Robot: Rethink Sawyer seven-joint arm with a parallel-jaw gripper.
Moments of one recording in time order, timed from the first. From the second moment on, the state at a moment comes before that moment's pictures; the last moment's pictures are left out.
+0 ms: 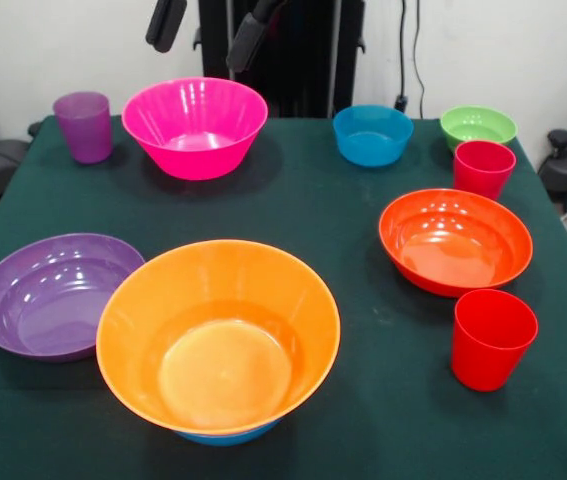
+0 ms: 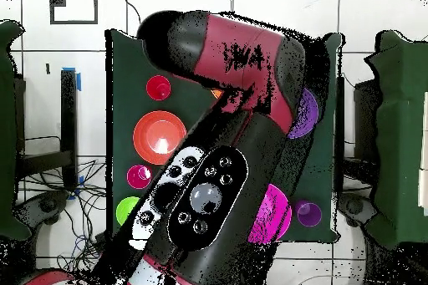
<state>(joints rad) 0.11 -0.41 -0.76 0.98 0.33 0.98 0.97</state>
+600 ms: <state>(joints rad) 0.09 -0.41 -0.69 1.04 0.33 0.78 0.97</state>
